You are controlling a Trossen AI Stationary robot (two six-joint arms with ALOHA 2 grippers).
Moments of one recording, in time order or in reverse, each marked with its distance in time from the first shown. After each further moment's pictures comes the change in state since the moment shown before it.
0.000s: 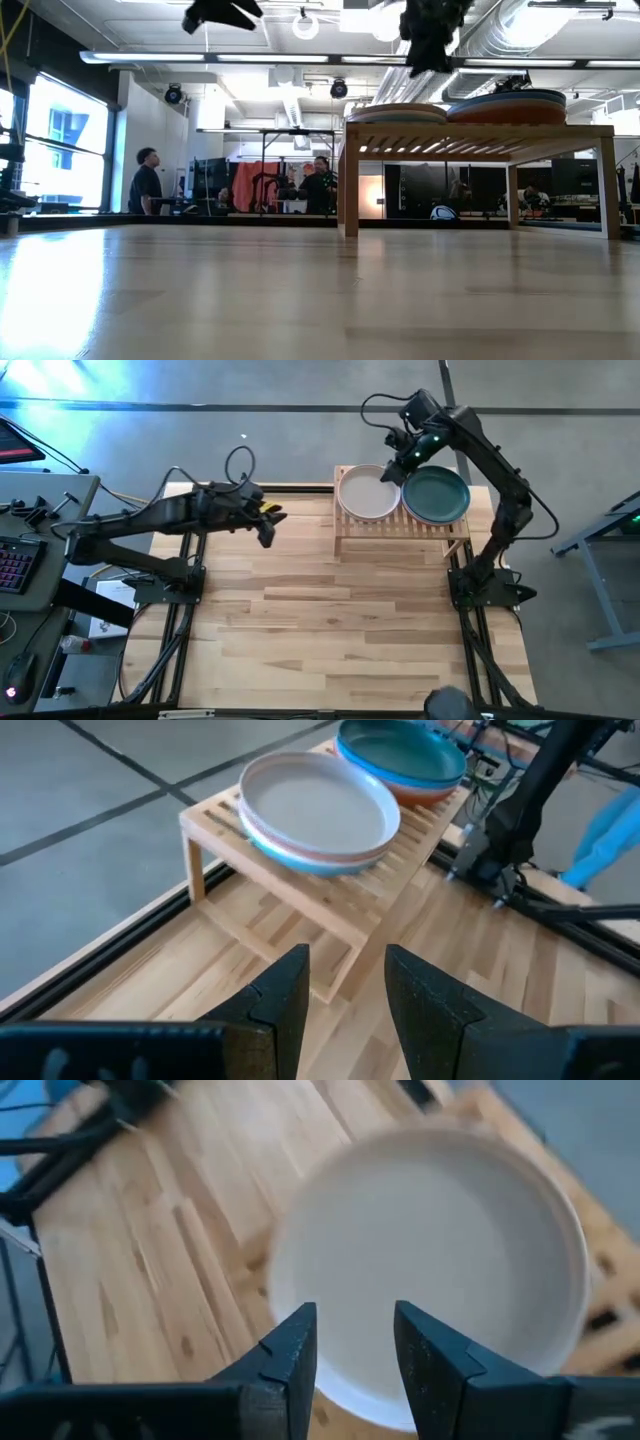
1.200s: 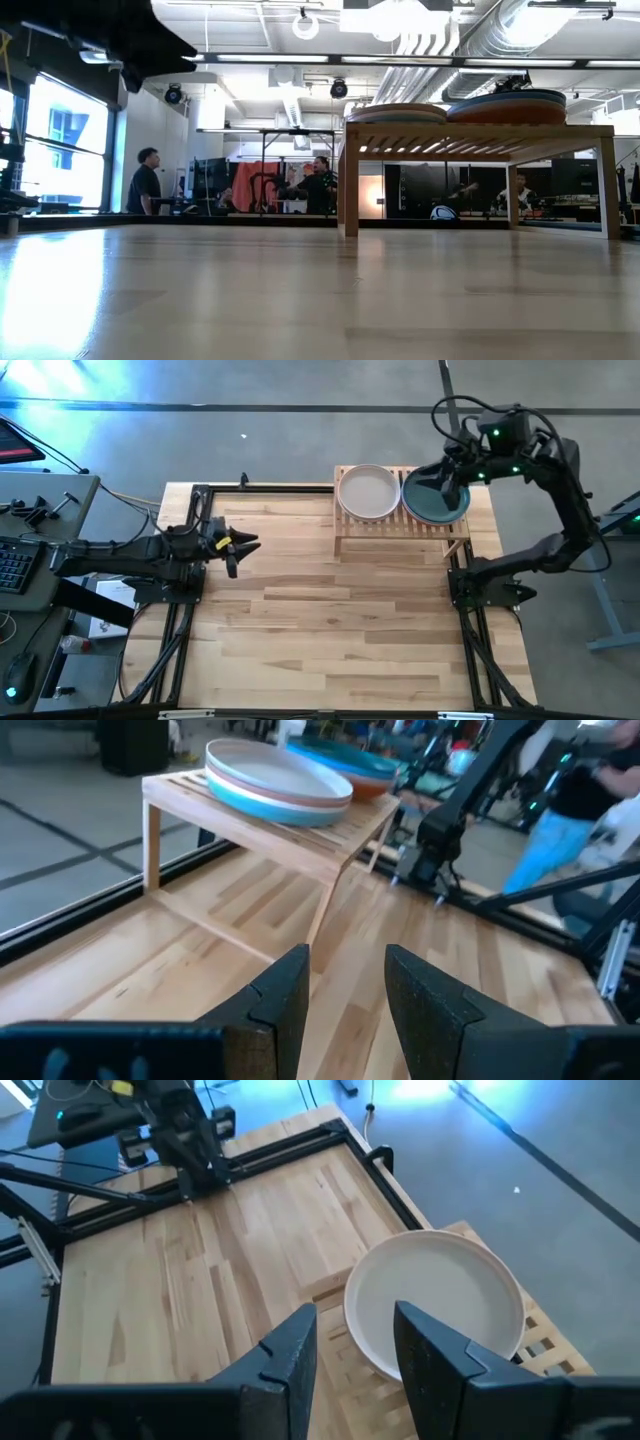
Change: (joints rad) left arm -0.122 -0.607 -0.767 0.439 -0.003 0.037; right arm 0.202 -0.432 0.000 0.061 0.181 0.064
